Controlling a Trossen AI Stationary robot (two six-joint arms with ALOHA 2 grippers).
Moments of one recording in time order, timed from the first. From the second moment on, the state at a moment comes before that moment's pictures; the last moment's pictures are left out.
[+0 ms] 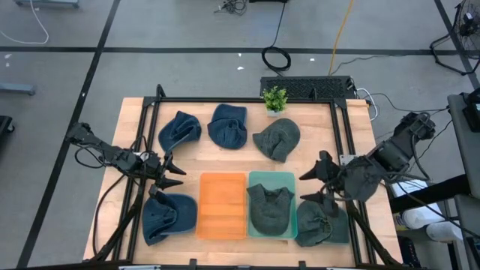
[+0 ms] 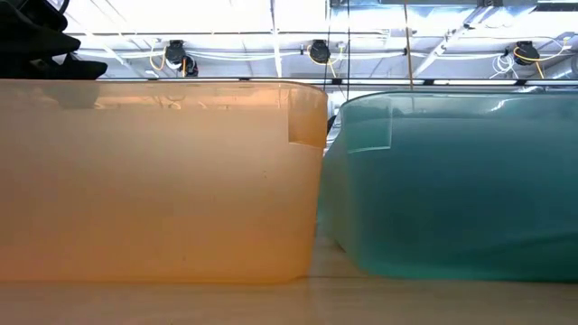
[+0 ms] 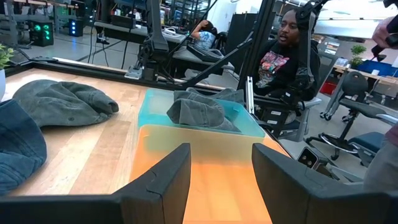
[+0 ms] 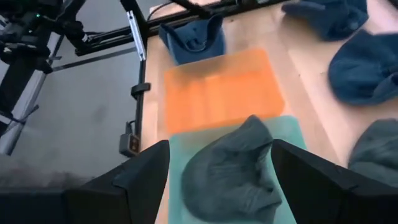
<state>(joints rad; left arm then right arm) -0.50 0.11 0.01 0.08 -0.29 -0.24 0.68 1.19 1.46 -1.00 0.44 0.71</state>
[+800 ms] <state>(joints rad) -0.50 0.11 0.01 0.08 -0.29 -0.24 0.87 1.47 1.99 -1.40 0.13 0.91</state>
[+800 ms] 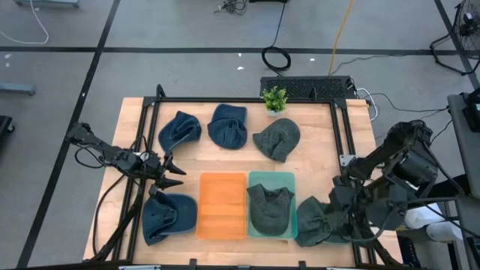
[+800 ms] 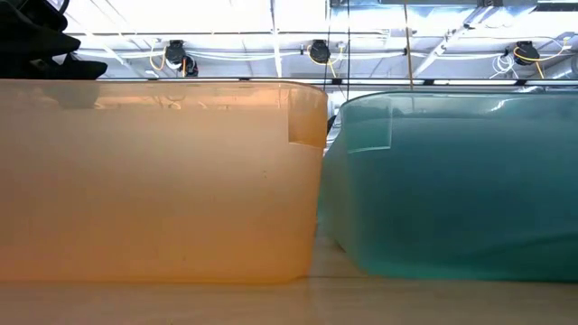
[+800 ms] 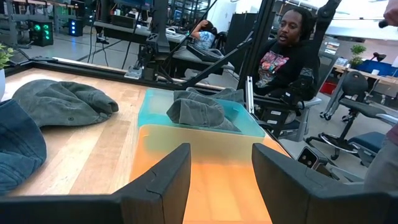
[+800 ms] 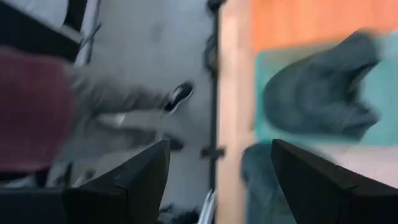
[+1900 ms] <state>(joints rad) -0.50 0.11 0.01 0.08 -0.29 -0.24 0.95 1.61 1.93 -1.45 0.05 0.89</state>
